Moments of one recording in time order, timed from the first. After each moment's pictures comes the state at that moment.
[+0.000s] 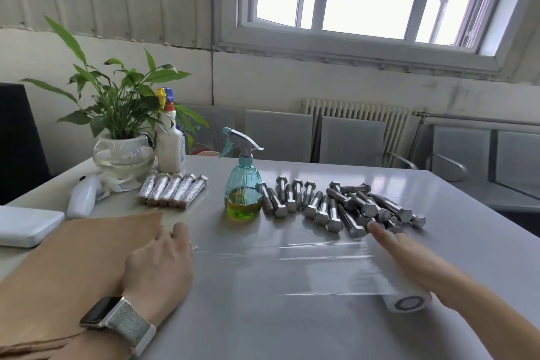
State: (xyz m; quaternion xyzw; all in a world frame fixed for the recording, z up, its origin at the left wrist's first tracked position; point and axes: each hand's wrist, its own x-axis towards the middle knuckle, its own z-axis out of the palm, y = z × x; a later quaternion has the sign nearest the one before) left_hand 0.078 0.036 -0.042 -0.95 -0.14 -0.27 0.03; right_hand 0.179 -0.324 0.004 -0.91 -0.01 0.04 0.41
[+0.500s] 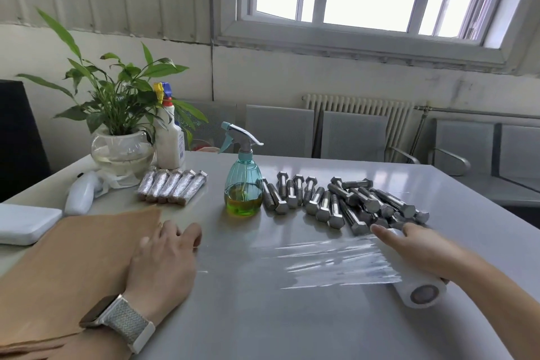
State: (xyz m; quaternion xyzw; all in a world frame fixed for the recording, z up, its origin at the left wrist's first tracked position) left_hand 0.081 0.040 -0.046 -0.96 -0.10 -0.26 0.00; right_hand 0.216 -0.342 -0.001 -0.99 0.00 0.01 0.12
